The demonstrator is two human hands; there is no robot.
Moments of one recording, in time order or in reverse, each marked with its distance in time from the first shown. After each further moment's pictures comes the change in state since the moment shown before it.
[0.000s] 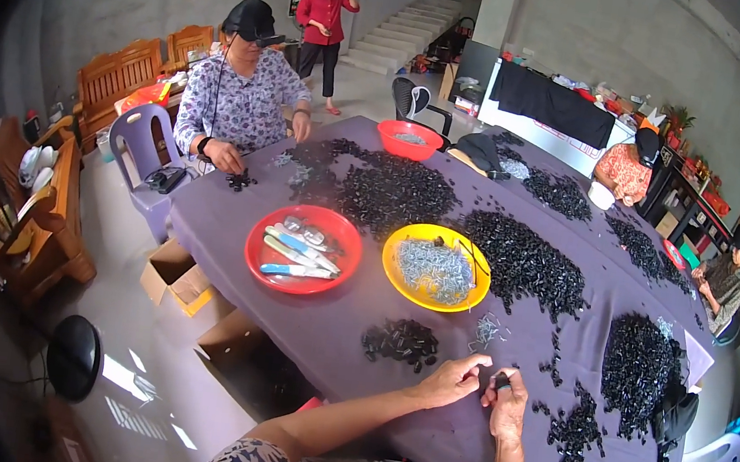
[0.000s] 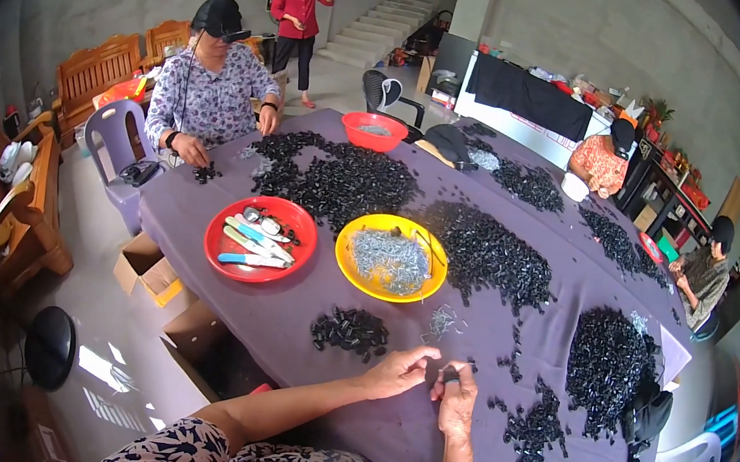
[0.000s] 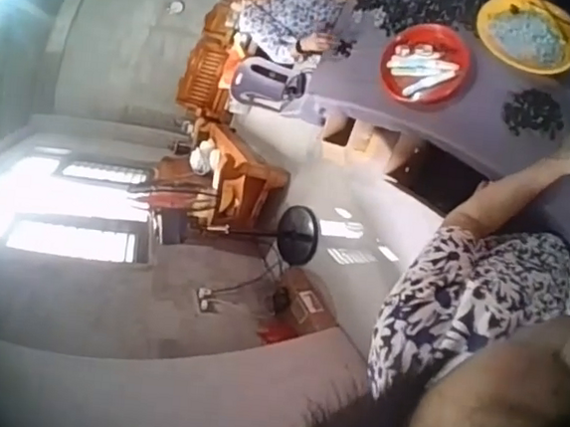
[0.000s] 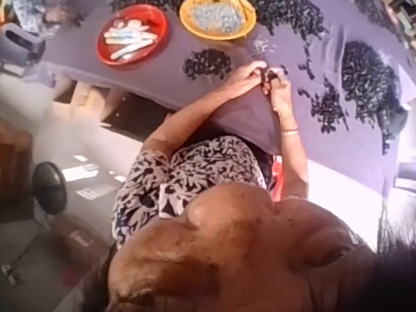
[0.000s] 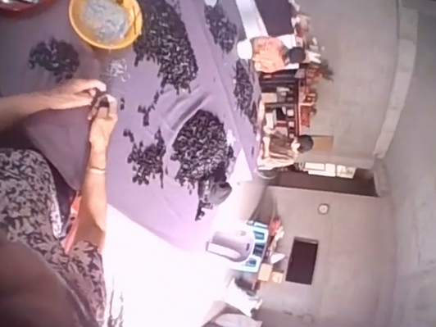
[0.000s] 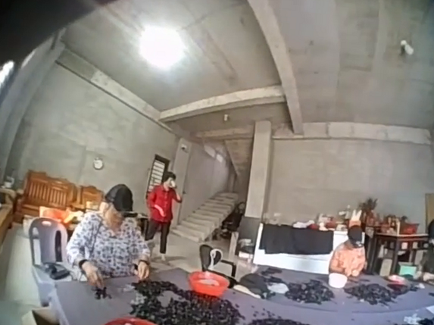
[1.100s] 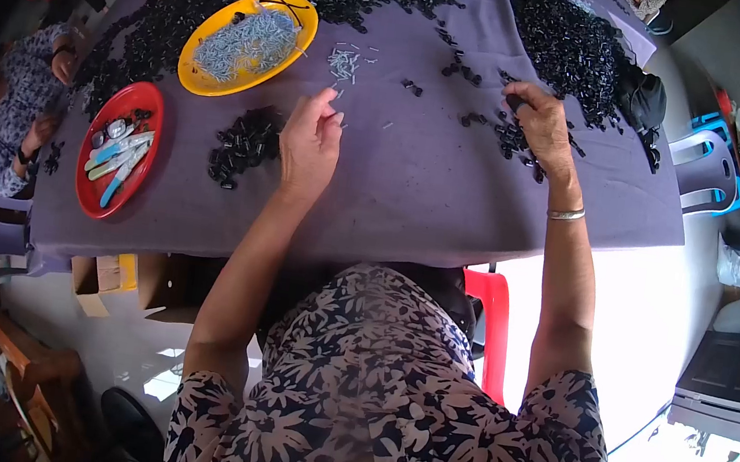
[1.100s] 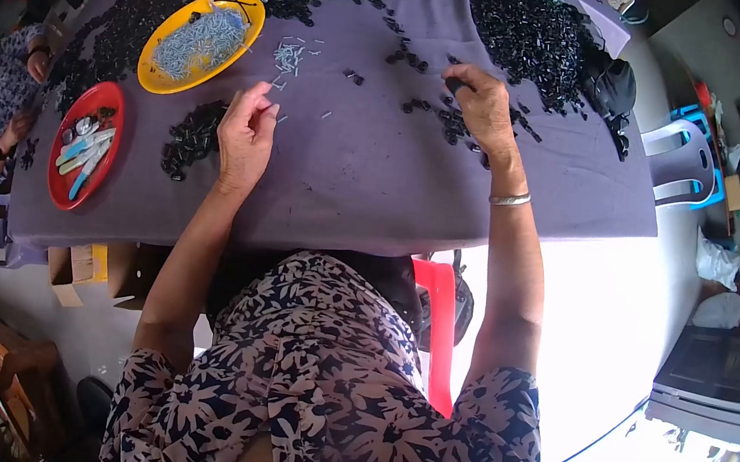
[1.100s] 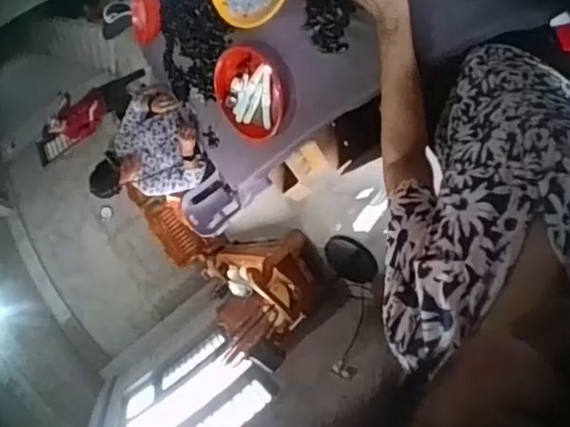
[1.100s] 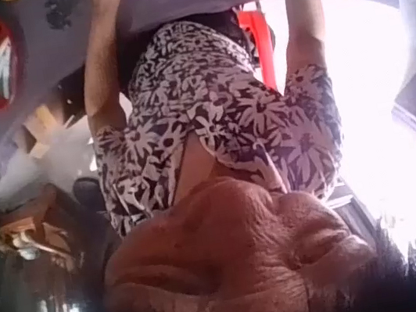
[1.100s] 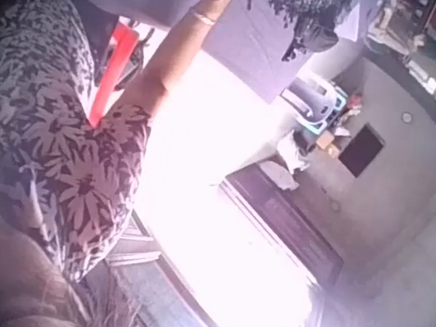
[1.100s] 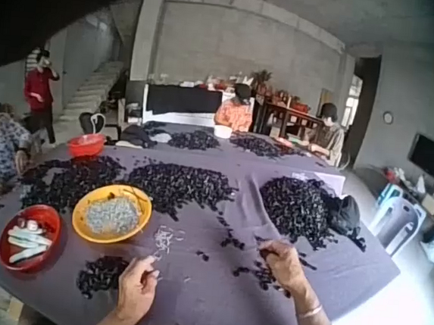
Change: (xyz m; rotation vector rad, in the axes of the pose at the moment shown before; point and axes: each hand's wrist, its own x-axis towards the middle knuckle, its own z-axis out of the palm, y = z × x) left_hand -0.001 0.019 -0.003 0.526 0.348 0.365; right_hand -0.023 -0.052 -0.159 -0.750 0.314 -0.112
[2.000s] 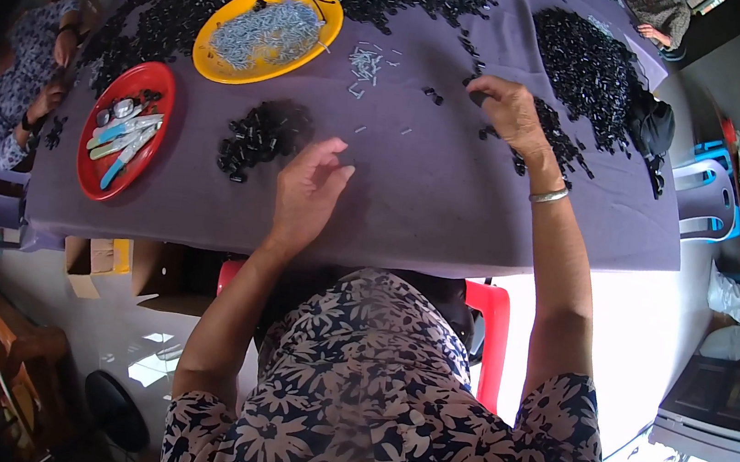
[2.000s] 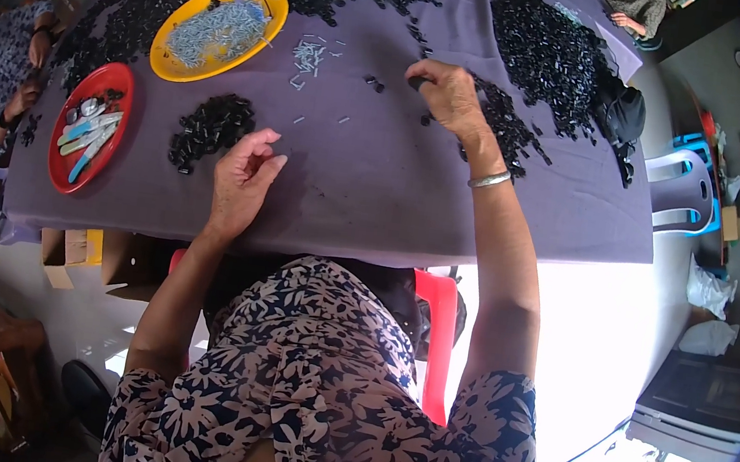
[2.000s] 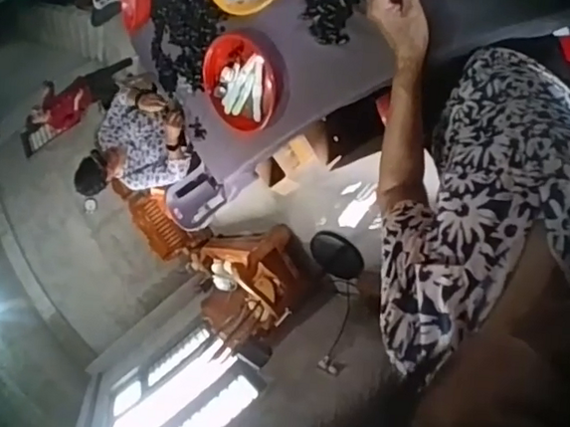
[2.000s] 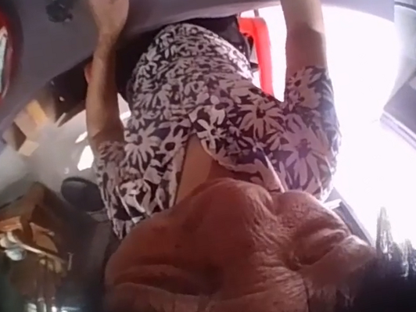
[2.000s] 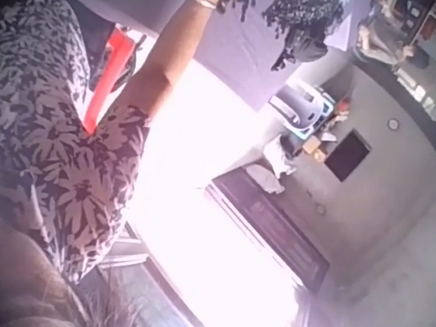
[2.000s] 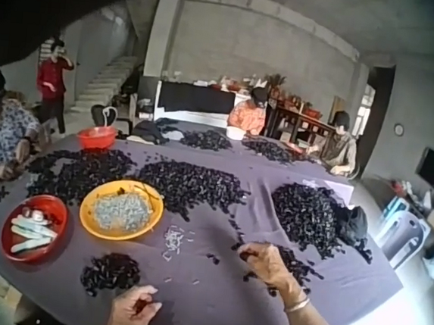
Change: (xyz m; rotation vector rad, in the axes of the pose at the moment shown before) left_hand -0.050 0.009 -0.035 -0.271 -0.127 -0.437; right_hand 0.043 -0.001 0.059 -0.169 -0.152 -0.236
